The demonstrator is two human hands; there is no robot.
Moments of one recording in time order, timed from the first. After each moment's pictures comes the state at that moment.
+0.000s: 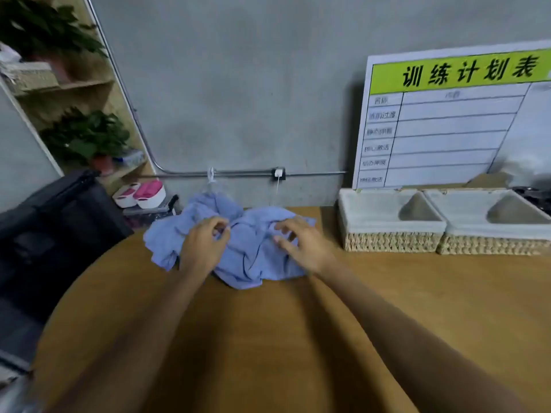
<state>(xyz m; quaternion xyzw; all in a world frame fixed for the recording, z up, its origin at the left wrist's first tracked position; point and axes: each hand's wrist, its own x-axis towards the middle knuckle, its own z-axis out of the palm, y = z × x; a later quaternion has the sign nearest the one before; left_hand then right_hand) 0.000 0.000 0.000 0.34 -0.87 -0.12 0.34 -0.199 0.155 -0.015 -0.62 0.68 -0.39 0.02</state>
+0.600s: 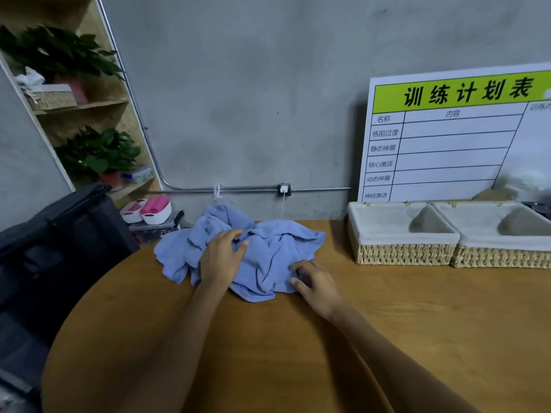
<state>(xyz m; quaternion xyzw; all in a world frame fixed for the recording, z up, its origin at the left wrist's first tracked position) -0.007 -0.004 -0.014 0.38 -0.84 -0.15 0.36 -0.176 0.164 -0.080 -0.53 0.74 -0.41 0.07</state>
